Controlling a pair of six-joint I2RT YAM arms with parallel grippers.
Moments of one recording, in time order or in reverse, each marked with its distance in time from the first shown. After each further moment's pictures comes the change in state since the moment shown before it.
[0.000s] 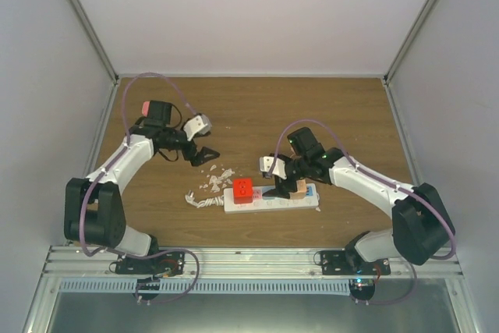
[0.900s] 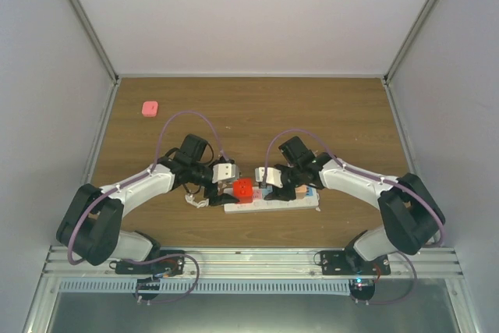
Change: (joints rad) left arm -0.377 -0.110 -0.348 0.215 -0.027 0.114; right arm 0.062 0.079 -0.042 -0.001 0.148 0.000
